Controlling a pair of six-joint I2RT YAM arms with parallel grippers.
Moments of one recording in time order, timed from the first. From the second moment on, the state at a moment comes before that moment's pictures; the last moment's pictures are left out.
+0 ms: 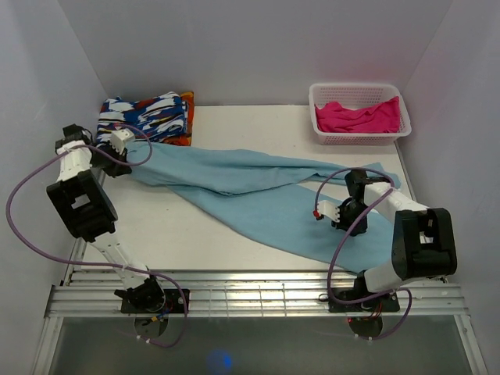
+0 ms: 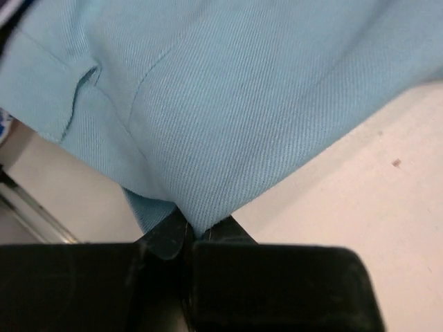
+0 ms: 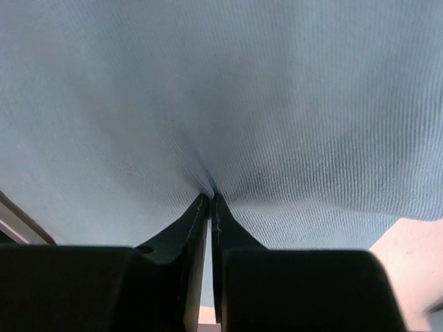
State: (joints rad) left arm 0.49 1.95 1.56 -0.85 0.70 1.14; right arm 0.13 1.47 0.78 -0.90 -0.12 -1.35
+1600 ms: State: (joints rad) left arm 0.55 2.11 1.56 -0.90 0.73 0.84; right arm -0.18 1.87 1.24 -0.95 -0.01 -1.40
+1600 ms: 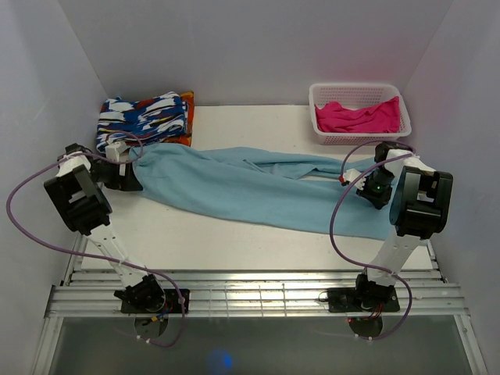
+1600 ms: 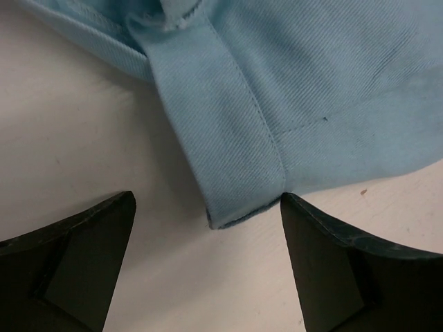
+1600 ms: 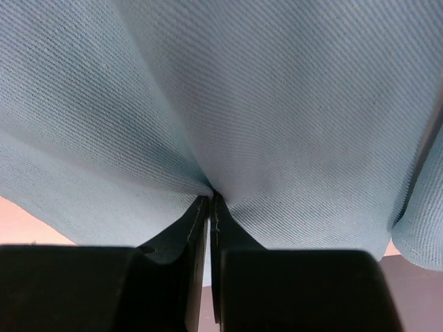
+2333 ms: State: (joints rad) left arm 0.67 2.10 1.89 -1.29 0.80 1.07; right arm -0.18 1.80 1.33 -1.03 -0.03 -1.42
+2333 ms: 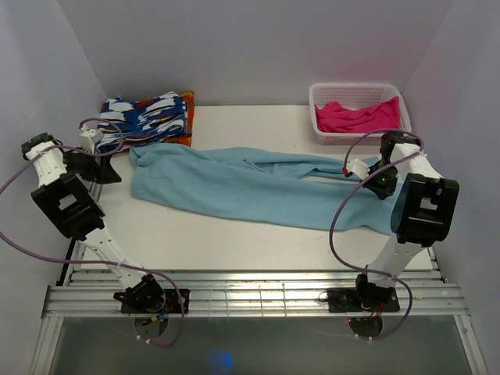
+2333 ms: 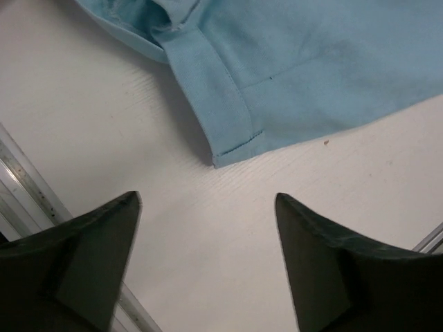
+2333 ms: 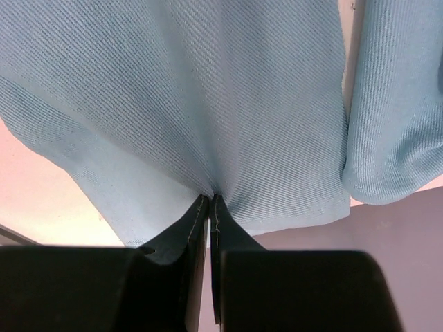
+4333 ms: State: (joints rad) left arm 0.54 1.65 1.82 -0.97 0.57 0.41; right arm -0.18 1.80 1.31 -1.03 -0.03 -1.42
